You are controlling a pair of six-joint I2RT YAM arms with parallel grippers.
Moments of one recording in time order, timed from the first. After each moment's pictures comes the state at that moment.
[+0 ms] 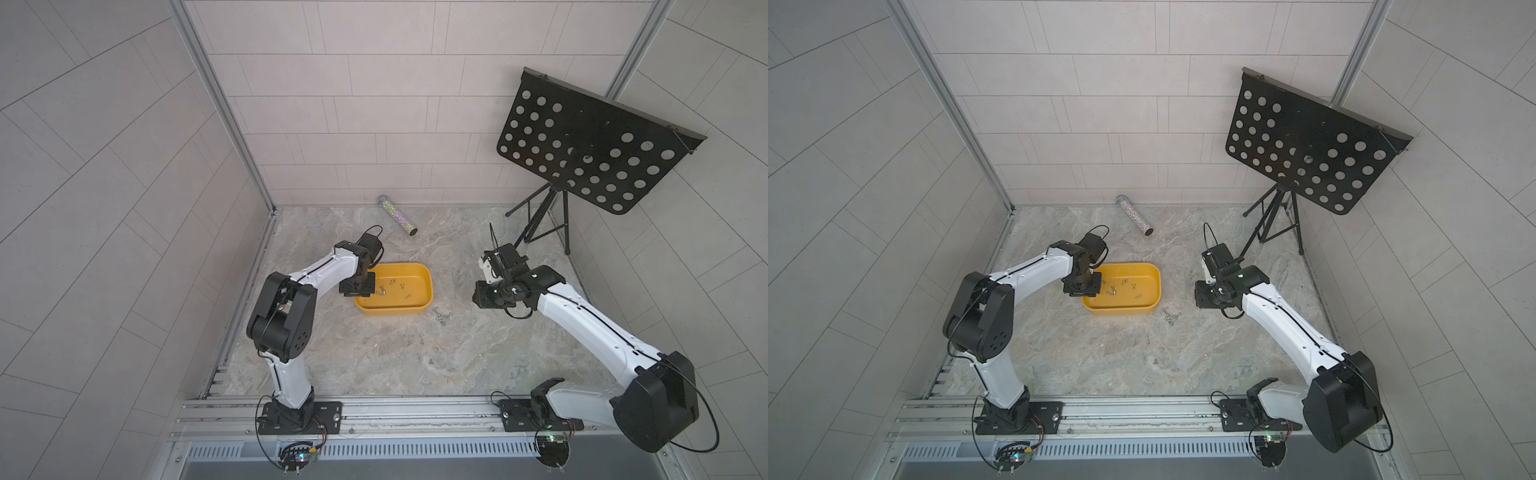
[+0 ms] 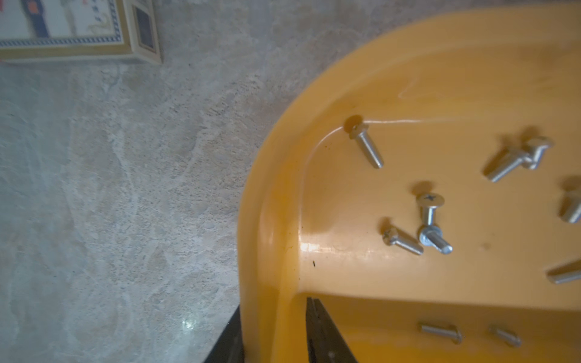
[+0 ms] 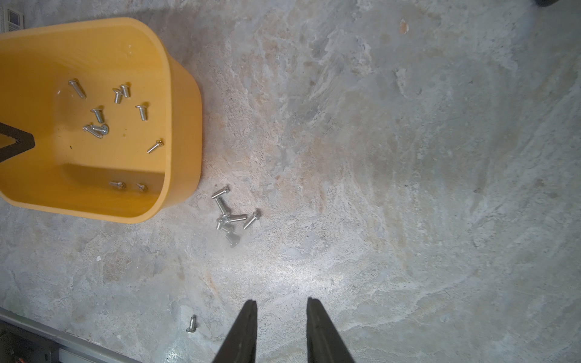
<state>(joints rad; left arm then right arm) -0.41 1.83 1.29 -0.93 -0.12 -0.44 0.38 1.25 1.01 -0.88 -0.09 0.40</state>
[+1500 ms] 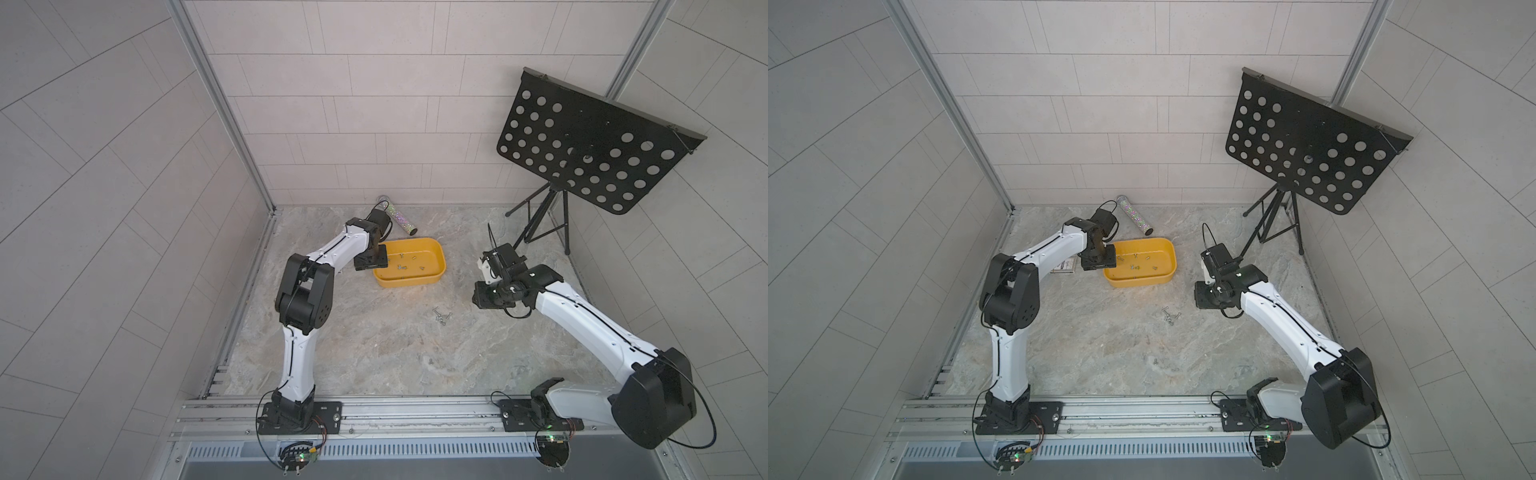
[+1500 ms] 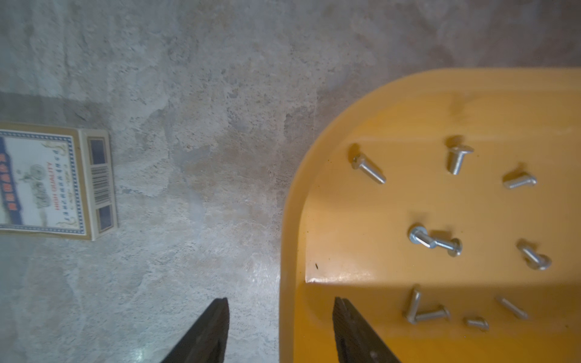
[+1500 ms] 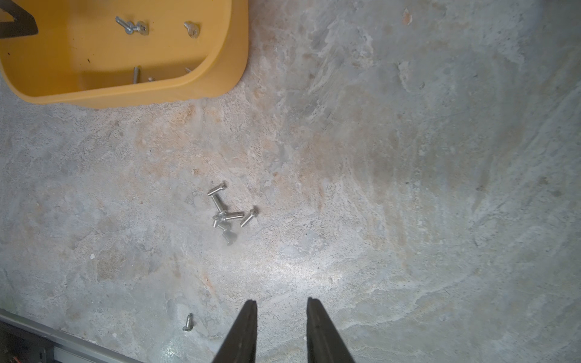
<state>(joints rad) -0.39 2.06 1.69 -0.95 -0.08 -0.50 0.38 1.26 1.01 -0.89 -0.09 0.39</state>
